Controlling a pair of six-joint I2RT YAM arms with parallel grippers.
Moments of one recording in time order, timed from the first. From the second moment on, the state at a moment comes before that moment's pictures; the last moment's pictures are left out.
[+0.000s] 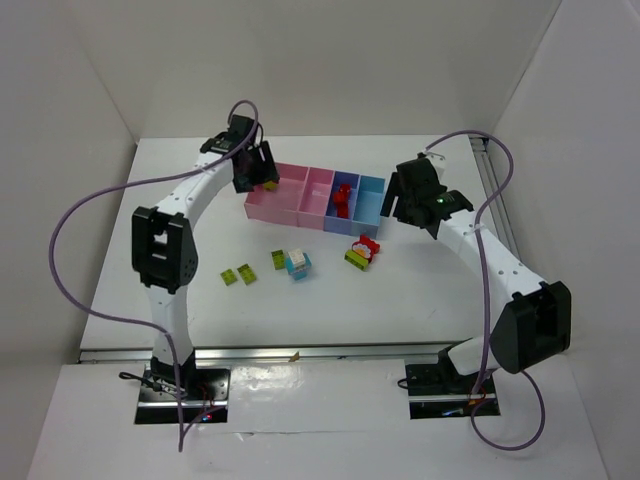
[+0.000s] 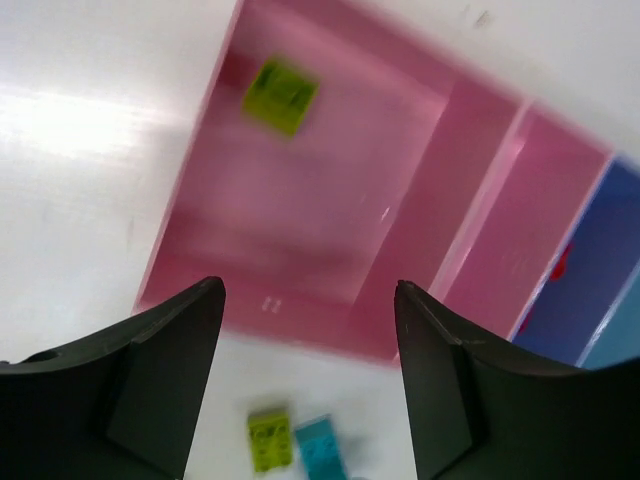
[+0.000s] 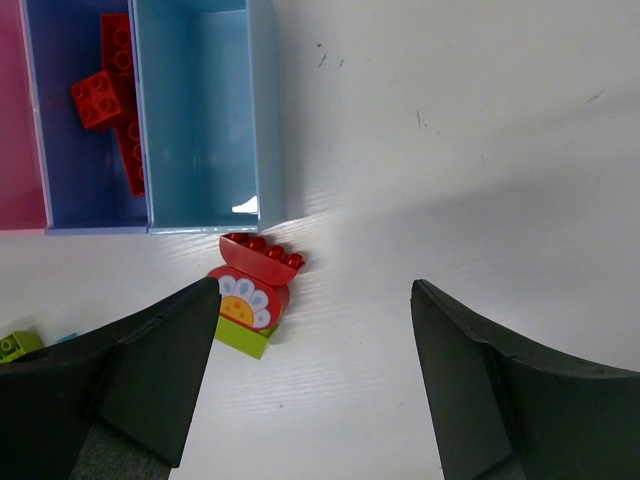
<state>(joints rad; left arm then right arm) -0.25 2.11 1.95 -0.75 -0.04 -0.57 0.35 1.40 1.20 -0.62 0.35 0.54</state>
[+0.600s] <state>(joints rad) -0.20 1.33 0.85 -0.76 -0.10 -0.84 0.35 1.48 1.20 -0.61 0.30 0.50</state>
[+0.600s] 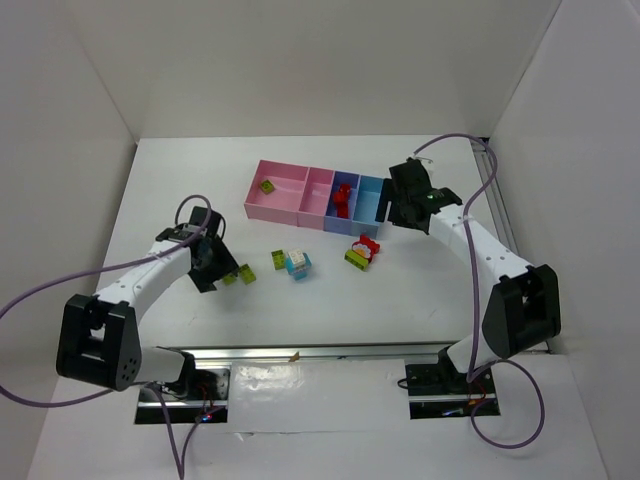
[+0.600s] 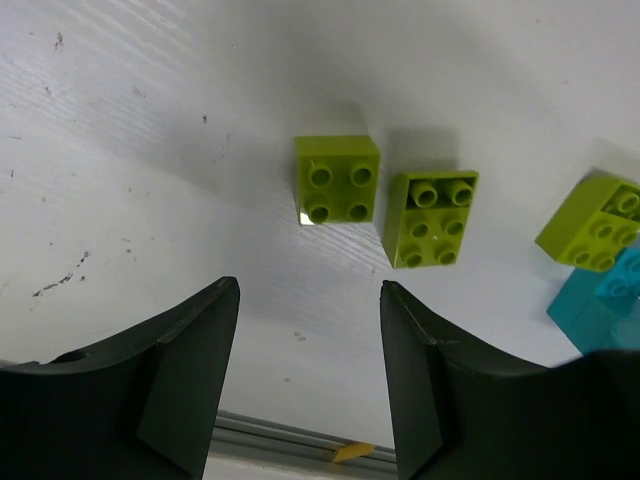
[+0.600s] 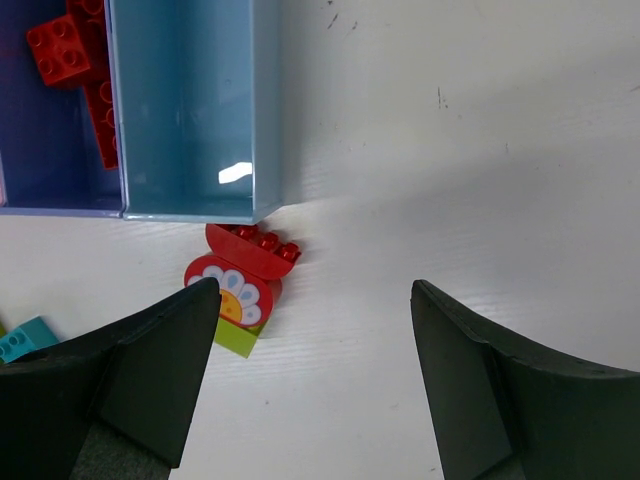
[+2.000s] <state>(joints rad) -0.26 1.79 1.62 -0.64 -0.12 -0.68 0.35 1.51 1.20 -0.61 0.31 0.49</state>
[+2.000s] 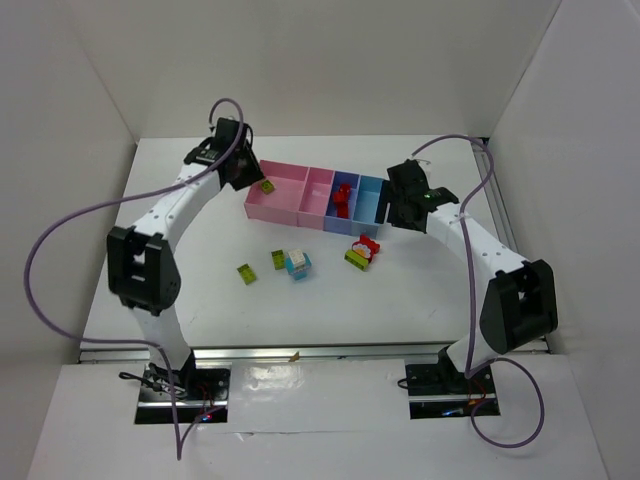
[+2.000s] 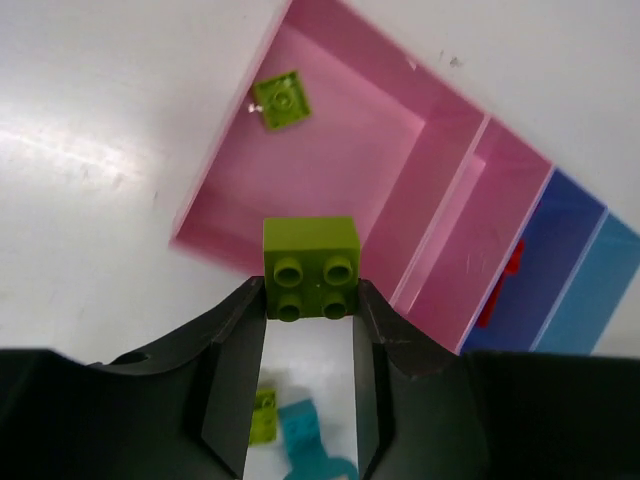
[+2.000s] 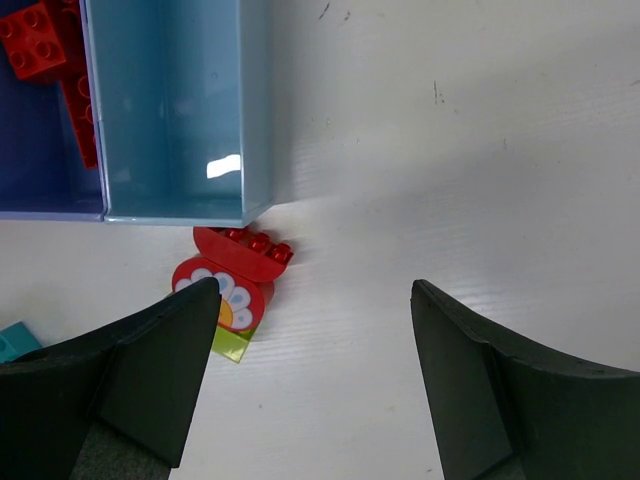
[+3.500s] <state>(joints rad) -0.39 1.63 0.96 -0.63 -0.20 -0.95 0.35 1.51 1.18 -0.62 0.30 0.49</state>
